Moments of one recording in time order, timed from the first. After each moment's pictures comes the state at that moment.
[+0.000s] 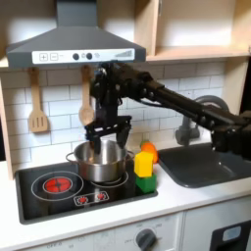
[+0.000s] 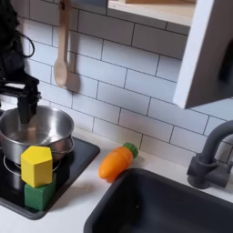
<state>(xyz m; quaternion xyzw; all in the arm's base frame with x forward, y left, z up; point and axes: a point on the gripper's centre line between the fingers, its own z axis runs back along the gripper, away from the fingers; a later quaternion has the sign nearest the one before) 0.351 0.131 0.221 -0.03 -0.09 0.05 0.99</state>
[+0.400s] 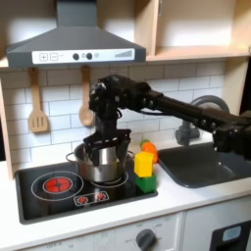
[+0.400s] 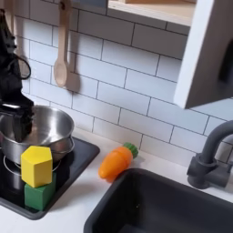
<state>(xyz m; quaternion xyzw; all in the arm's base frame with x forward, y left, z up) 0.345 0.133 0.197 -0.02 -0.08 0.03 1.00</state>
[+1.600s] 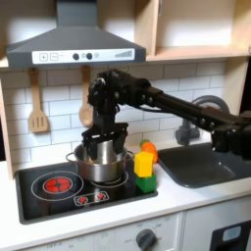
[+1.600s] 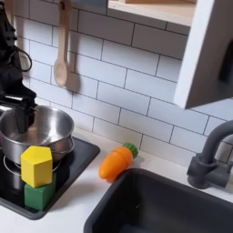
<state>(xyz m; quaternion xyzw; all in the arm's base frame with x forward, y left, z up) 0.357 0.135 0.207 -0.02 -0.11 0.06 0.99</state>
